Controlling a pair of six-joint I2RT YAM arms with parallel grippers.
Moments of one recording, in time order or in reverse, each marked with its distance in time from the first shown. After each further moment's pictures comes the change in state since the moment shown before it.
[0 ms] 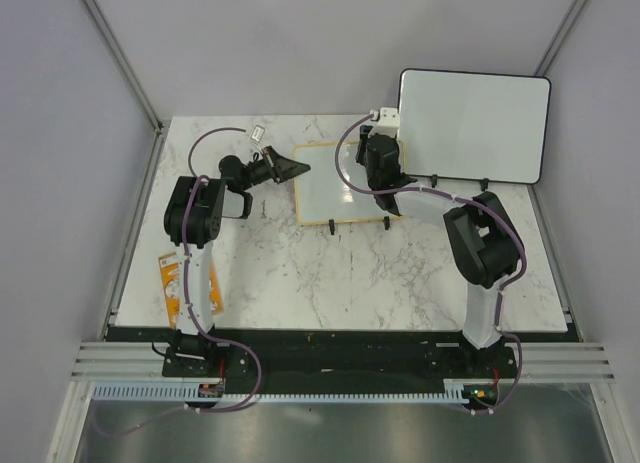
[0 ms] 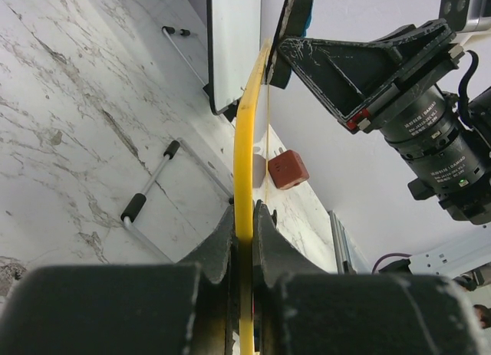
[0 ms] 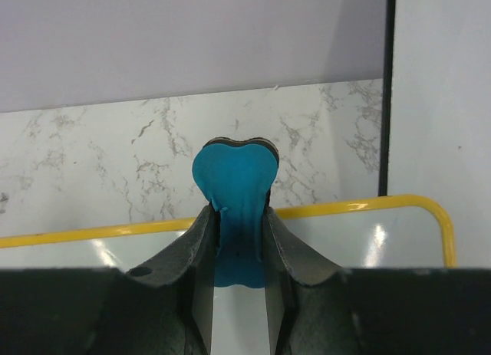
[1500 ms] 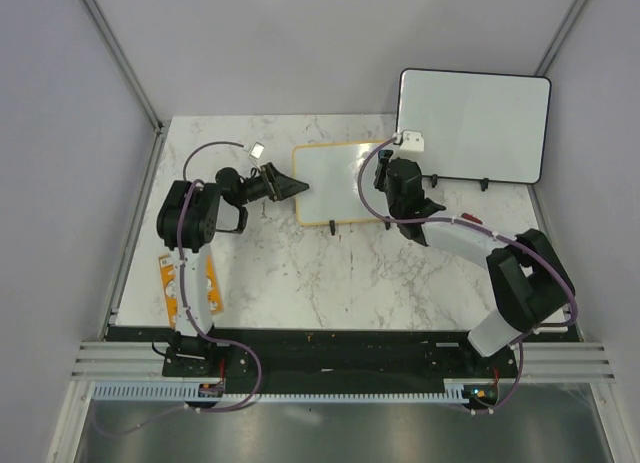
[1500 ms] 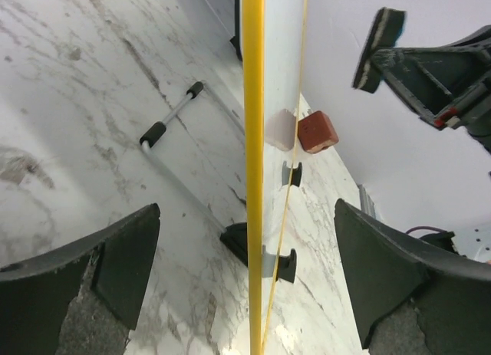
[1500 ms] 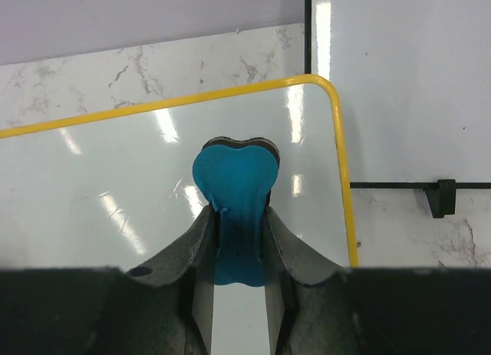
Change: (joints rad) left arm 0.011 -0.067 -0.180 -0.044 0.027 0.181; right arm 0.021 -0.330 -0.329 -0.102 0.032 0.071
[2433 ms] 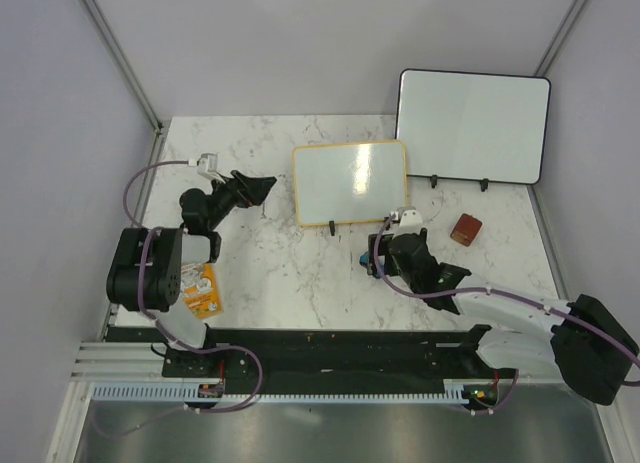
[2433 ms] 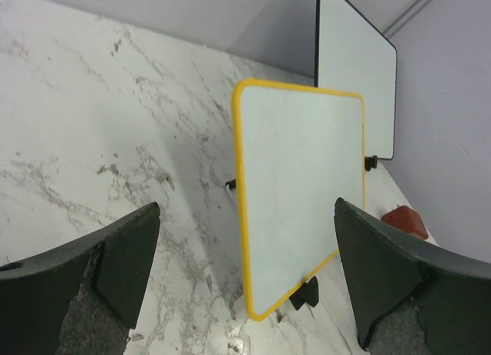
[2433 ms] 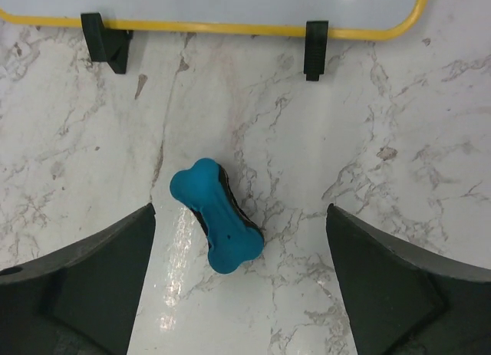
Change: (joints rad) left arm 0.103 -0.562 -0.513 -0.080 -0.451 0.265; right arm 0.269 -0.475 -0.469 -0.404 -0.101 0.185
